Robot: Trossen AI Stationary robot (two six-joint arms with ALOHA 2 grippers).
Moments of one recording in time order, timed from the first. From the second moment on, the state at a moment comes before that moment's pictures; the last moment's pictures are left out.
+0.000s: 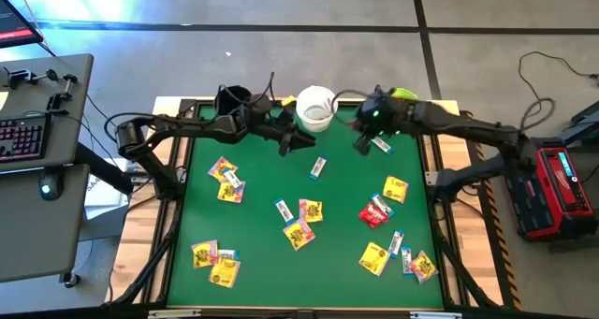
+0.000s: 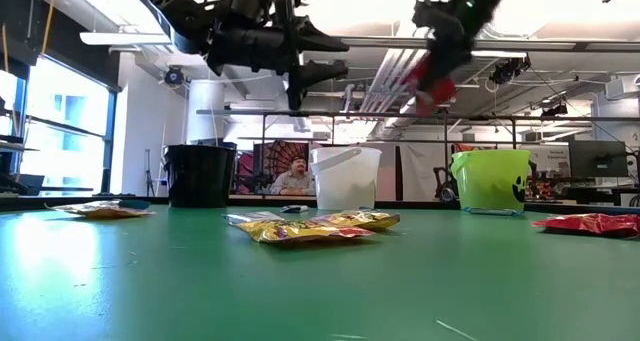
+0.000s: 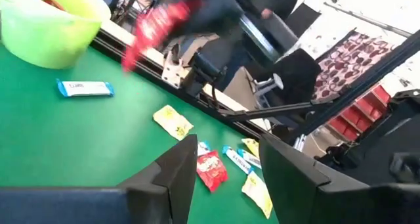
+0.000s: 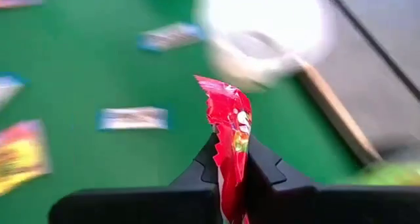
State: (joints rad) left arm 0.40 1.64 0.97 0.48 0.58 -0.52; right arm -0.37 1.28 1.18 -0.80 0.18 0.06
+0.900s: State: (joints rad) left arm 0.40 1.64 0.97 0.47 0.55 -0.52; right arm -0.94 1.43 1.18 -0.93 0.26 0.15
